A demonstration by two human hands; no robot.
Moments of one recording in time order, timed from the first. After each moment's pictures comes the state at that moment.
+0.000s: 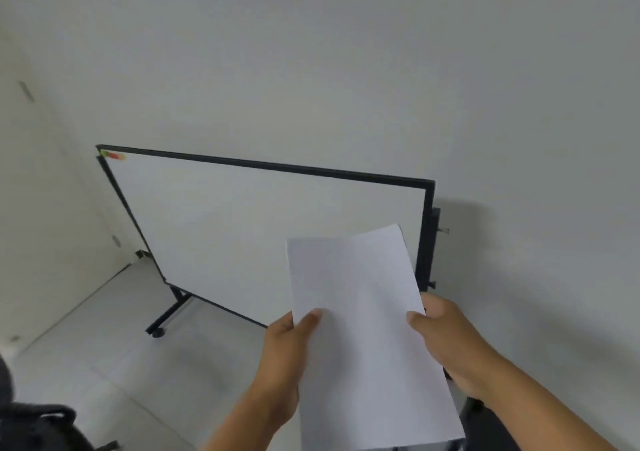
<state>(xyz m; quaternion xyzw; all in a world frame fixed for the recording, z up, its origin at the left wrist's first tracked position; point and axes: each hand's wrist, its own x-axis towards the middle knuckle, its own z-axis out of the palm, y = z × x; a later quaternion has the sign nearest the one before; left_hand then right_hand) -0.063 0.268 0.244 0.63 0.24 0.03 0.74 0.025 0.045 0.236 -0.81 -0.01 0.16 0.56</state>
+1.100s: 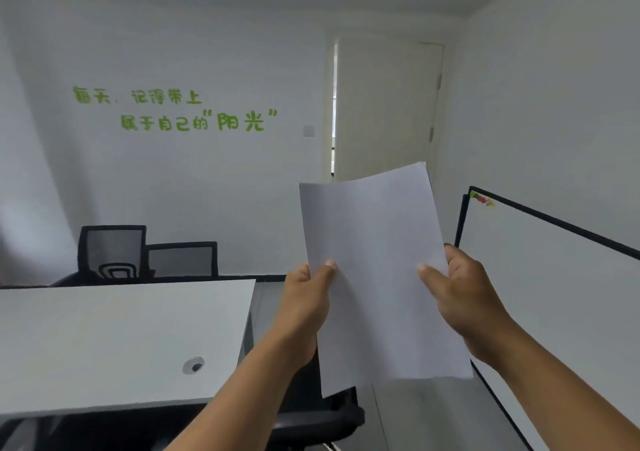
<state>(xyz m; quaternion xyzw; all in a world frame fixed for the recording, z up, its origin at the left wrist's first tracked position) -0.405 0.598 0.372 0.50 0.43 0.49 0.57 -0.192 0.542 0.380 -0.61 -0.50 0.23 0.57</state>
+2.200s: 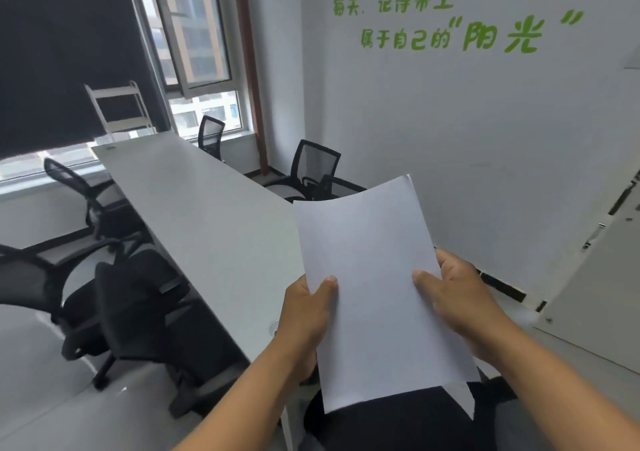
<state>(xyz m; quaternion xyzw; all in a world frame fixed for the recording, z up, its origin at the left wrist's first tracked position) -0.431 0.926 0.249 0.18 0.66 0.62 0.39 -0.260 1.060 0.279 -0.43 -0.69 0.51 0.27</state>
